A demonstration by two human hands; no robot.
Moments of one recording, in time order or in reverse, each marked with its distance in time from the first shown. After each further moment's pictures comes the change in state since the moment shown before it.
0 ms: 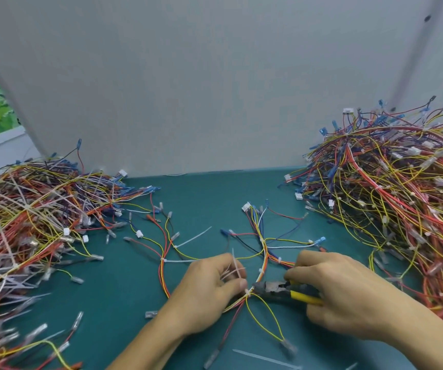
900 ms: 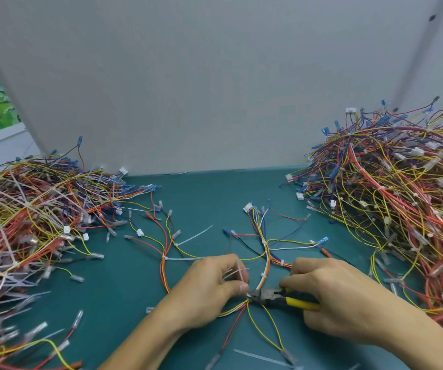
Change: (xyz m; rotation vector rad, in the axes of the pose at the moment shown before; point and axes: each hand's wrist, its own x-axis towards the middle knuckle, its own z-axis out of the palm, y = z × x) left_hand 0.004 -0.002 -0.005 0.001 -0.118 -0.034; right_hand 0.004 -0.003 0.007 0.011 0.000 -0.068
